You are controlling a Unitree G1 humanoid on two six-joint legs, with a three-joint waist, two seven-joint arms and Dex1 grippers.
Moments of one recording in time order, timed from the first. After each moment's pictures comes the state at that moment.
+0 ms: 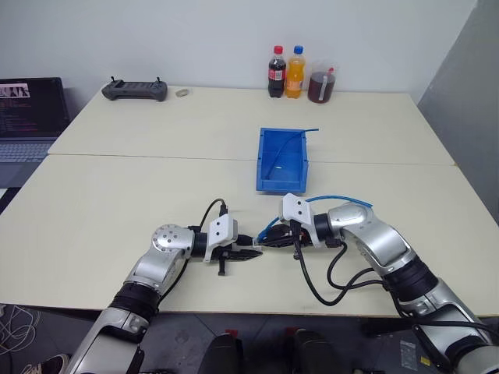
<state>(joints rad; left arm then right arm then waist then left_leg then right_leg) -0.43 0.51 -0.26 0.39 -0.18 -0.14 -1.25 -0.61 -0.46 0.46 -0.01 0.20 0.46 1.09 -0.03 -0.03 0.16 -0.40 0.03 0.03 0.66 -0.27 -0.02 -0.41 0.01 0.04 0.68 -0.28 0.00</state>
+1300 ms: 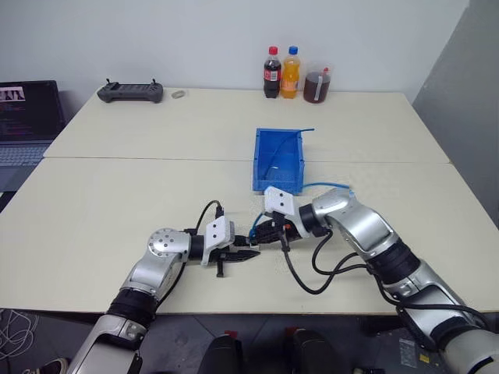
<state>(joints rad) -0.39 0.50 -0.23 0.34 -0.16 -0.14 -1.23 -0.76 -0.33 0.50 0.08 0.14 0.58 1.12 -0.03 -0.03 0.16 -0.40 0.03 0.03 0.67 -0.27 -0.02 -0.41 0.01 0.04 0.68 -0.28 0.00</state>
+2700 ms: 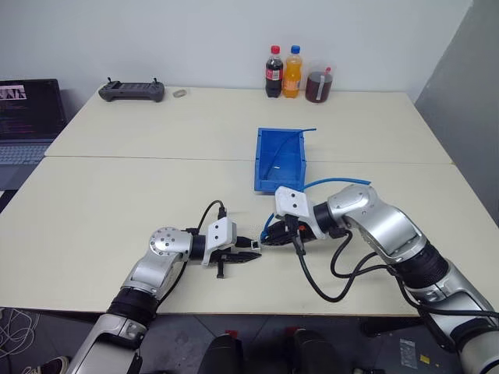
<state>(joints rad) -0.39 0.51 -0.23 0.33 -0.15 -0.14 -1.25 -0.74 -0.51 0.51 -0.17 0.17 0.72 1.15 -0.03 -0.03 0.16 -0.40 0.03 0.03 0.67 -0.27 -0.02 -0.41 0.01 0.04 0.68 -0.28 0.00</state>
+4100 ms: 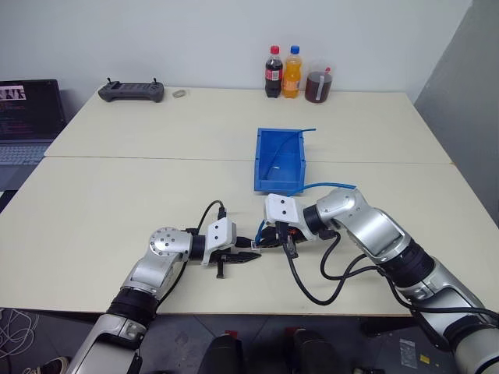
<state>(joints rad) -0.39 0.51 -0.23 0.33 -0.15 -0.14 -1.25 -0.76 -0.46 0.56 -0.09 0.09 0.62 1.15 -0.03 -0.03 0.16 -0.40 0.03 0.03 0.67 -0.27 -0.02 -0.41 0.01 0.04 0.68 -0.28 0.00</state>
